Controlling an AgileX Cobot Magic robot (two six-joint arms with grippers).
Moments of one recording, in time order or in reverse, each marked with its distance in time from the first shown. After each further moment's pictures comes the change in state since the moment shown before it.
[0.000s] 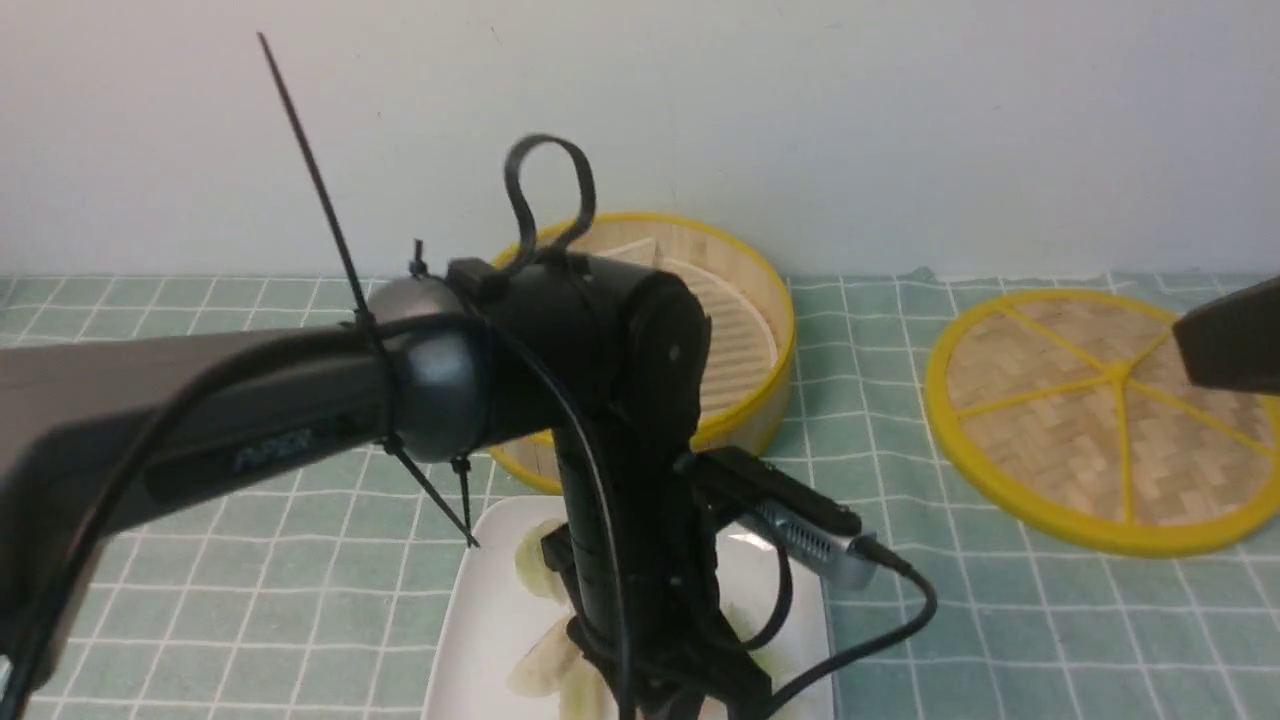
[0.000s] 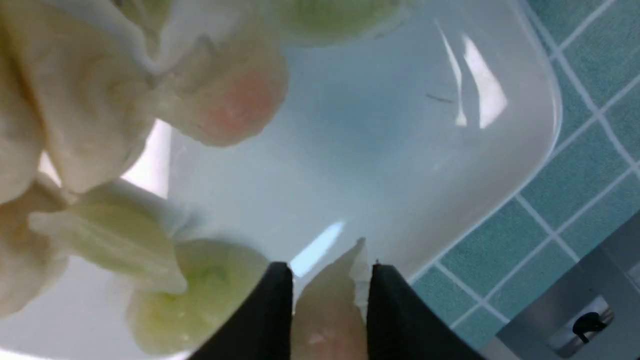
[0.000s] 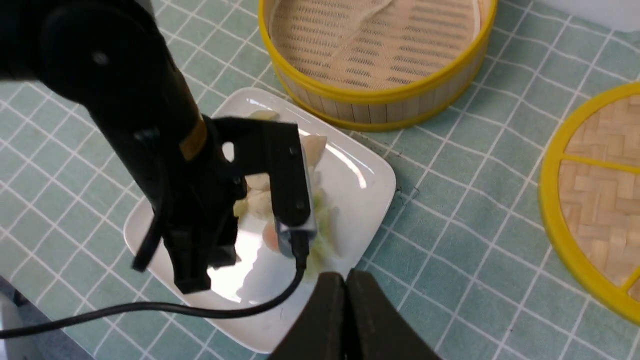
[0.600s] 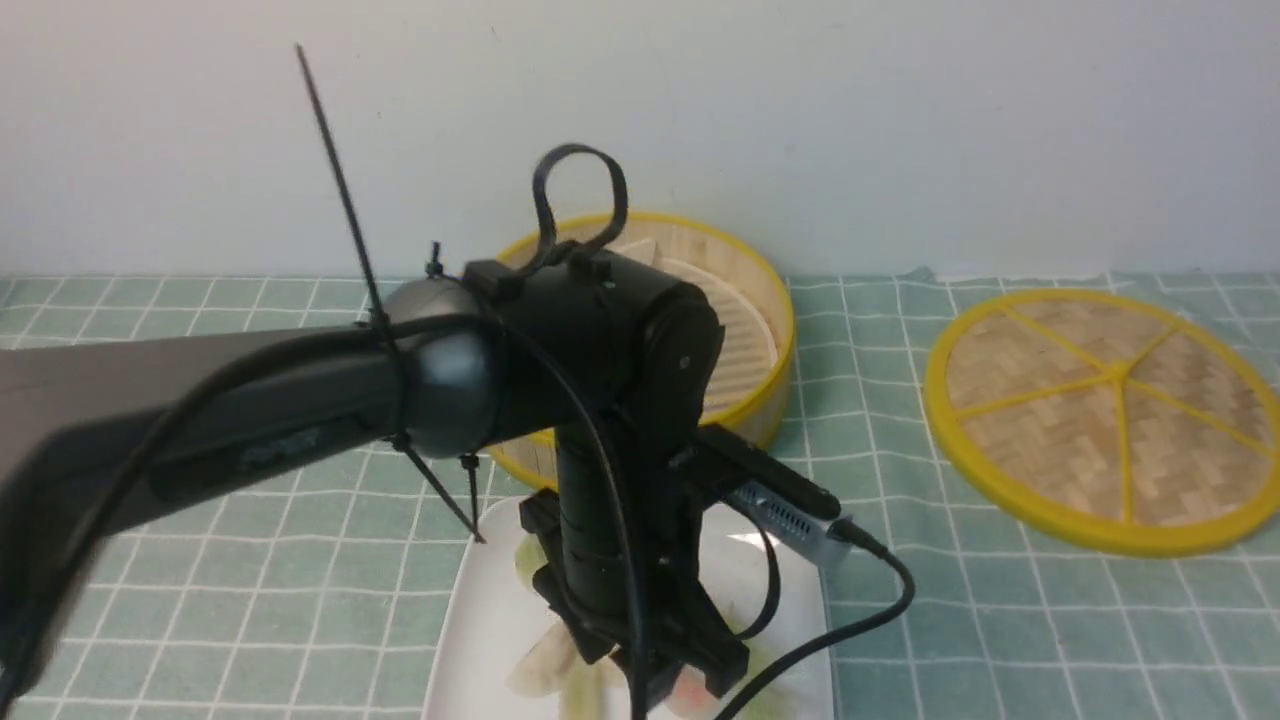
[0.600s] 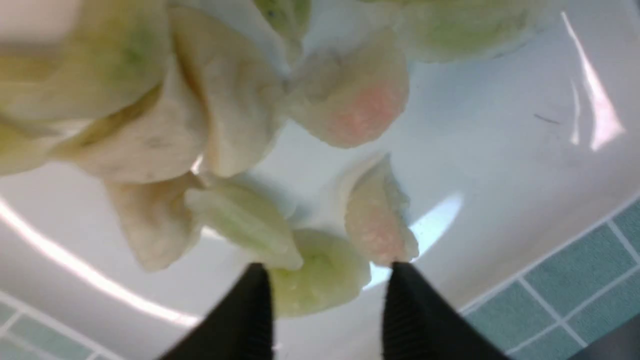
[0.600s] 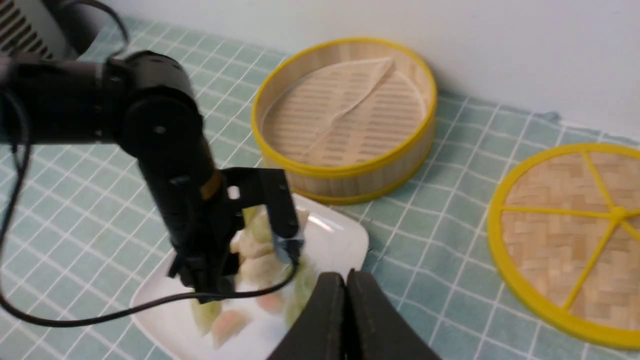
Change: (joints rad) right arm 0.000 -0.393 0.107 -0.132 -0.047 0.141; left arm -0.002 -0.070 -0.027 0.168 0.003 -0.110
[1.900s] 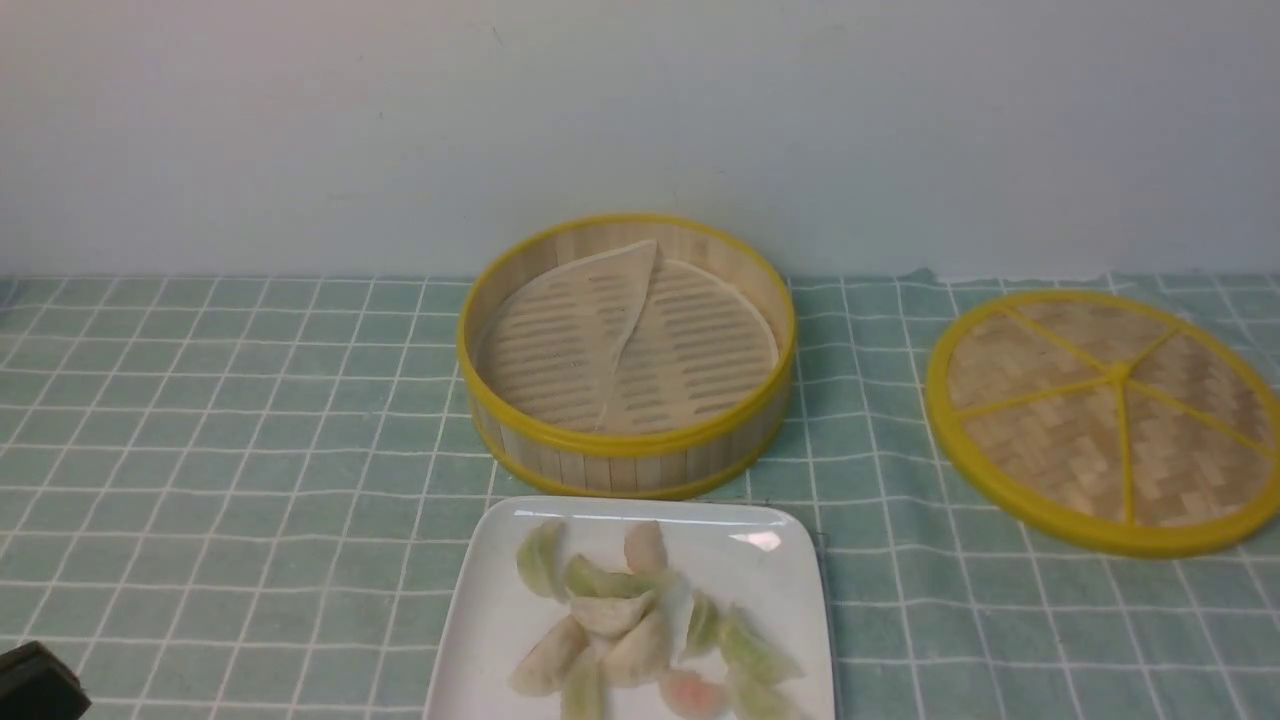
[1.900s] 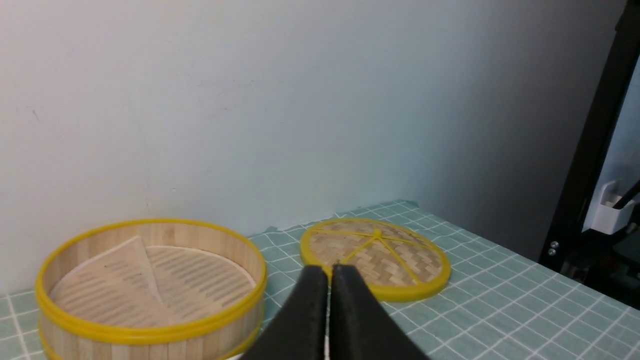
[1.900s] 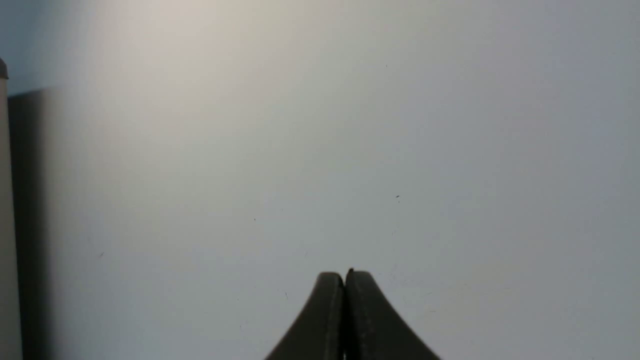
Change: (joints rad) right arm 0.000 -0.583 0.730 -0.244 -0.948 0.100; left arm 0.000 -1.867 1.057 0.103 -0.841 -0.233
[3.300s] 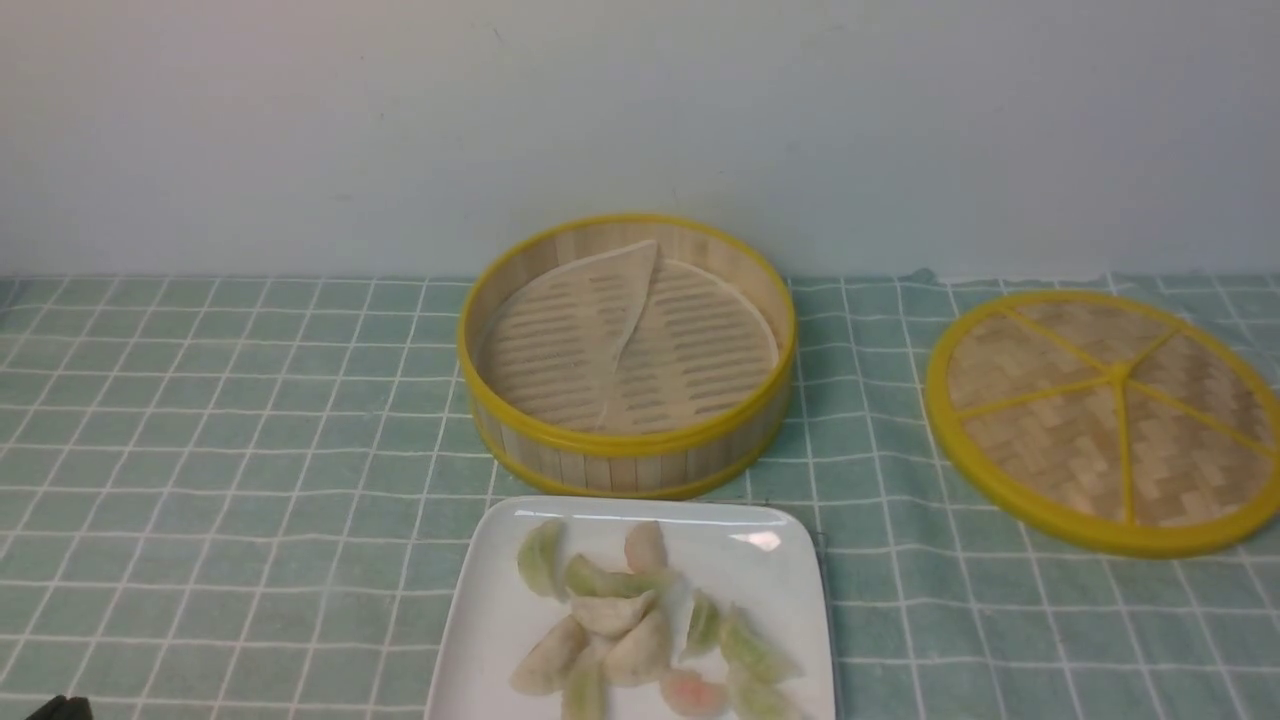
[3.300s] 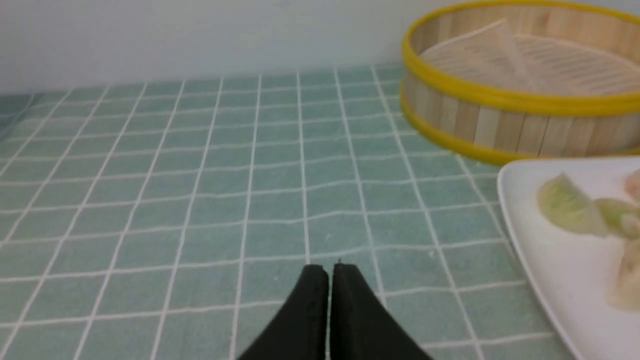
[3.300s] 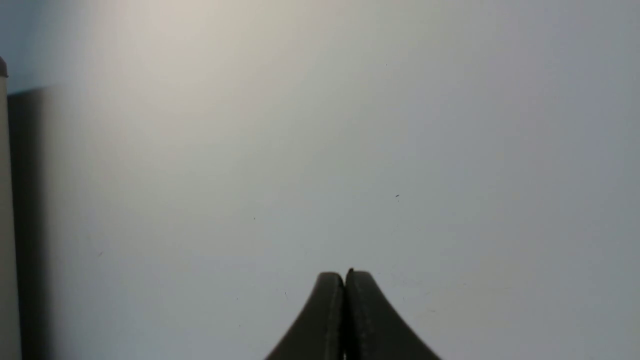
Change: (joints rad) right arm 0.000 0.000 0.000 -0.004 0.001 0.000; left arm 0.677 -0.001 0.363 -0.050 0.001 0.244
